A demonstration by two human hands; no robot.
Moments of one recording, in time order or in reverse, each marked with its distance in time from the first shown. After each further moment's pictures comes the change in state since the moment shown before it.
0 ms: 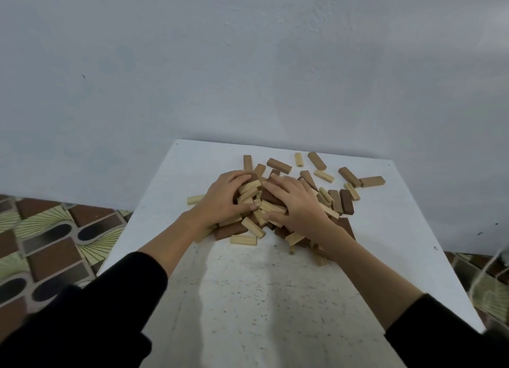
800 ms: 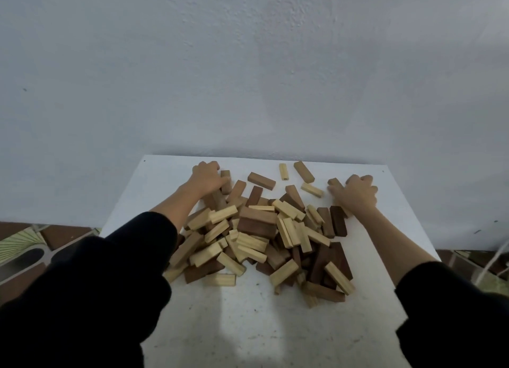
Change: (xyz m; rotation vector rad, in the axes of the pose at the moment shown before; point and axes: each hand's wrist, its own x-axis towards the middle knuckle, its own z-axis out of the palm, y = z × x) left_hand 0.136 -0.035 0.001 0.099 -0.073 -0.456; right_hand 0.028 0.162 -0.014 0.177 0.074 1.065
